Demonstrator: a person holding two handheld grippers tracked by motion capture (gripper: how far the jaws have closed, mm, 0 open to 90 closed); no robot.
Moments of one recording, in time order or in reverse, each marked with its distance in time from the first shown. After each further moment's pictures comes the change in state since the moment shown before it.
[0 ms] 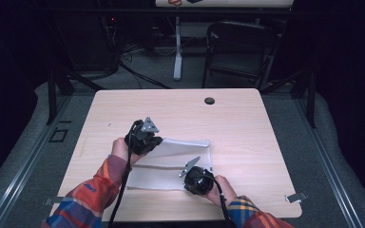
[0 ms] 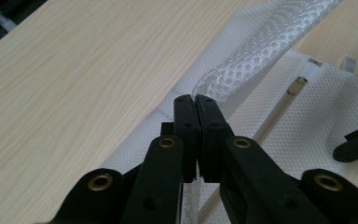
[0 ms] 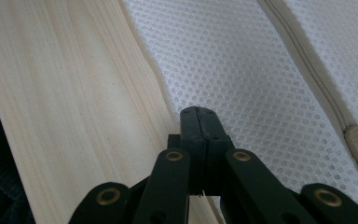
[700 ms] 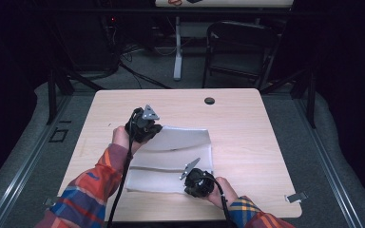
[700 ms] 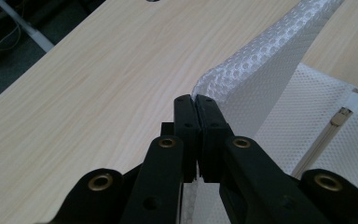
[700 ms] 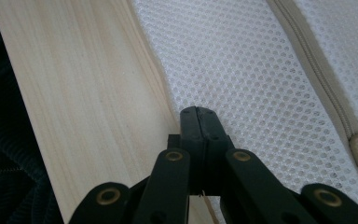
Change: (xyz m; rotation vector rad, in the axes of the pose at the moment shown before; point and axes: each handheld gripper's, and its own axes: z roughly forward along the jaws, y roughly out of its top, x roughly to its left) left arm 0.020 0.024 -0.003 -0.015 0.066 0.014; right arm 0.004 -0.003 -0.002 0.015 0.048 -0.007
